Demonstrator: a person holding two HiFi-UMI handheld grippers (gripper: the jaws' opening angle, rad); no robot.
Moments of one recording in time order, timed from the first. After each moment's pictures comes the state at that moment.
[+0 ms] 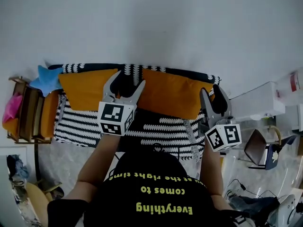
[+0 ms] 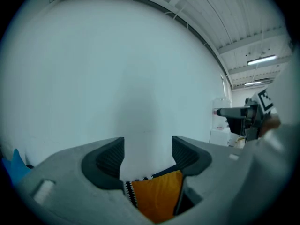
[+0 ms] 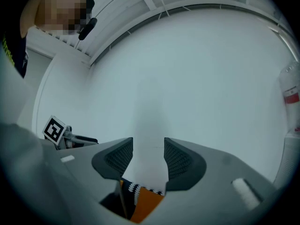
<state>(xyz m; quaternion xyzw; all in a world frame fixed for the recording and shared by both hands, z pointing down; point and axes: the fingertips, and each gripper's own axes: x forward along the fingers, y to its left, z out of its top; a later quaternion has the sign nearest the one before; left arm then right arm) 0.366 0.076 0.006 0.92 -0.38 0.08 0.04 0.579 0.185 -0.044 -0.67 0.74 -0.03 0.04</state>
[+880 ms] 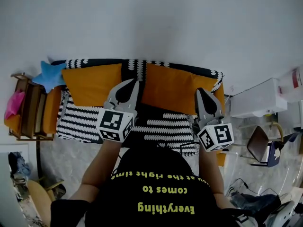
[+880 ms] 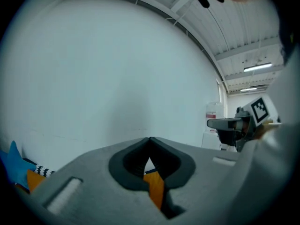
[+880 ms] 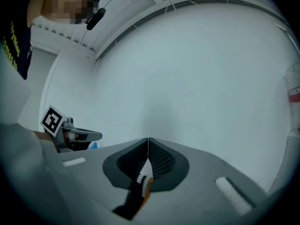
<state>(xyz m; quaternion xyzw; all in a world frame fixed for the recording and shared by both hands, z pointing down) 0.342 0.118 0.012 0.93 -0.36 0.06 0.06 0.525 0.198 -0.012 -0.64 0.76 -0.04 0.00</state>
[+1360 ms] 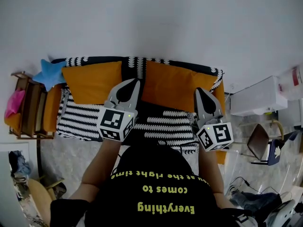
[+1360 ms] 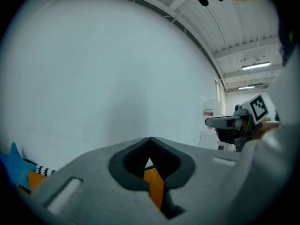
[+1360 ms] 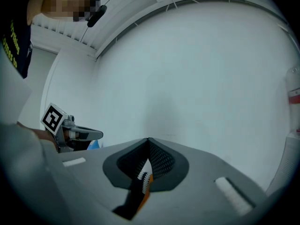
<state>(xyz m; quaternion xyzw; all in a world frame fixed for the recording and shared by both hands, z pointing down) 0.343 0.132 0.017 0.93 -0.35 0.08 0.05 0.519 0.210 -0.007 -0.64 0.76 -0.05 -0.01</state>
